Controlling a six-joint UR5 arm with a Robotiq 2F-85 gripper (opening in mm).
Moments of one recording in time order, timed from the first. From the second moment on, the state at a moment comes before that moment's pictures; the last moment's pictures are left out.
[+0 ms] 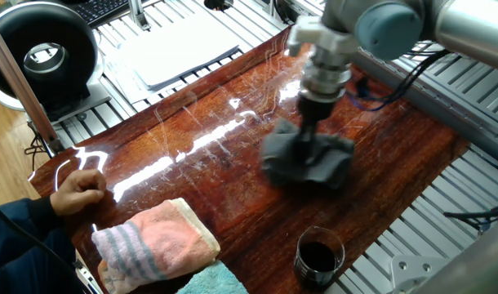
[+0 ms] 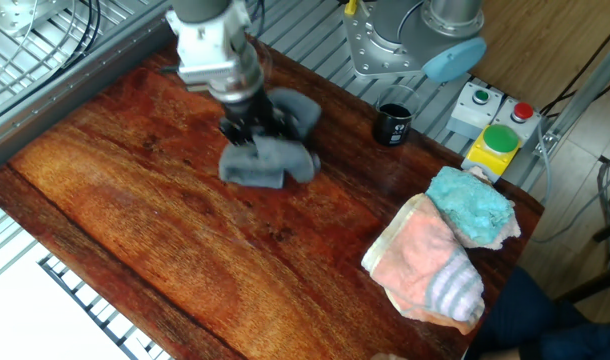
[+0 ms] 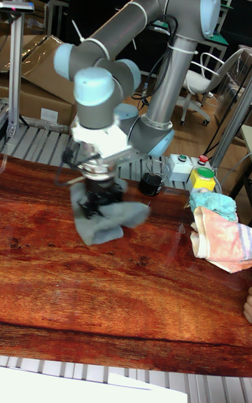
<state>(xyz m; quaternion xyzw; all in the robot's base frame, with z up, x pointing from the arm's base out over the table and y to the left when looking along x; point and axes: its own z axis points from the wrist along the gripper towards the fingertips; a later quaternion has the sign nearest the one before) 0.444 0.013 0.028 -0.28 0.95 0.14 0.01</state>
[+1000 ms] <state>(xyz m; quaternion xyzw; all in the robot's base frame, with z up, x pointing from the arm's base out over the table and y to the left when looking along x) 0.534 0.118 0.100 -0.22 0.97 0.11 0.01</state>
